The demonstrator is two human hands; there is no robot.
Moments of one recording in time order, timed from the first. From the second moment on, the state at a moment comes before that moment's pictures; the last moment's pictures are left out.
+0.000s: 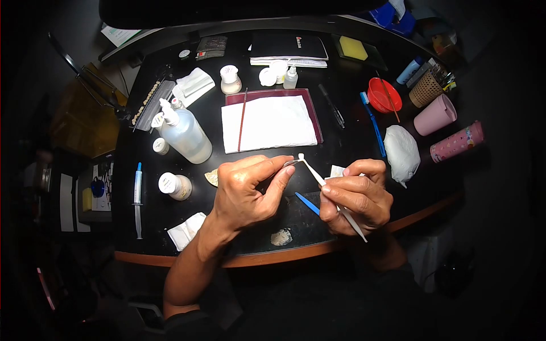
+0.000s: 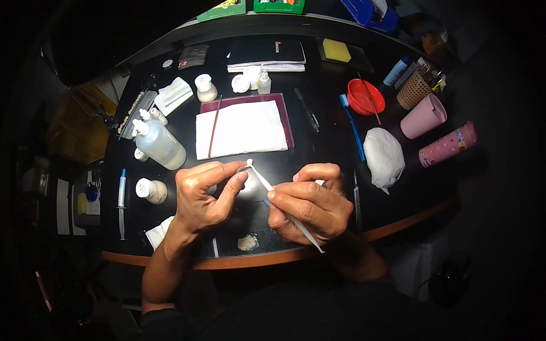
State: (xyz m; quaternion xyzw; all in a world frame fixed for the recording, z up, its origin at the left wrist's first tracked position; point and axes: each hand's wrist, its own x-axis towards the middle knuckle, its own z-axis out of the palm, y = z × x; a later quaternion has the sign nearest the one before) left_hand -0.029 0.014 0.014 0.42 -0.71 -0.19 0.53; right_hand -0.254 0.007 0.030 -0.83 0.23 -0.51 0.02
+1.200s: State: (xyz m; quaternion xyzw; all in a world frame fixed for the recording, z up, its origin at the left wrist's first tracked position) left_hand -0.028 0.014 0.015 0.42 -0.71 -0.19 0.53; right_hand -0.257 0.007 0.033 -0.83 0.23 -0.51 0.03
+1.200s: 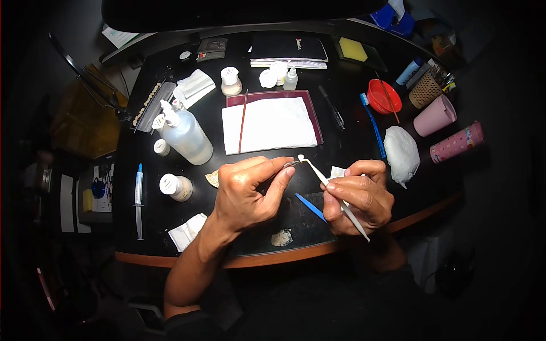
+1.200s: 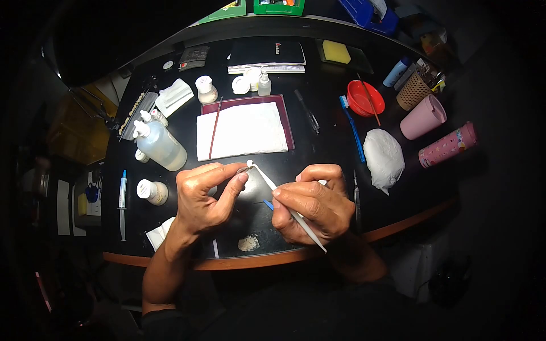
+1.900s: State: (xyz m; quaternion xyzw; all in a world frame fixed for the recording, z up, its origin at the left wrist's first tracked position) left_hand -0.028 0.012 0.015 0.43 -0.70 -0.19 0.53; right_hand -0.260 0.009 0.034 -0.82 0.23 -0.53 0.03
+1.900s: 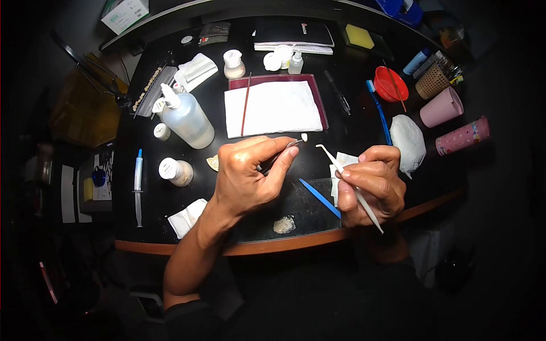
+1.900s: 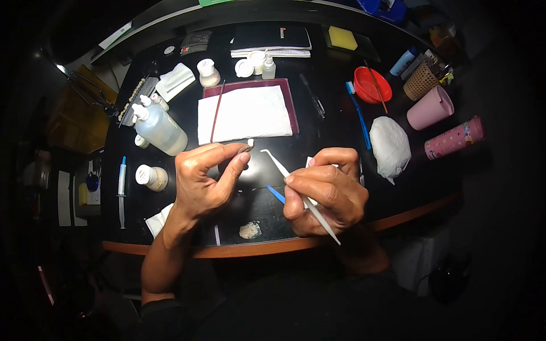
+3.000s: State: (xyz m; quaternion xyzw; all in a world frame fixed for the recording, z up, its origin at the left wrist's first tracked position) left_hand -0.019 0.012 0.021 0.40 -0.42 -0.62 0.52; right_hand -0.261 -0.005 0.025 -0.78 0.30 -0.54 0.10
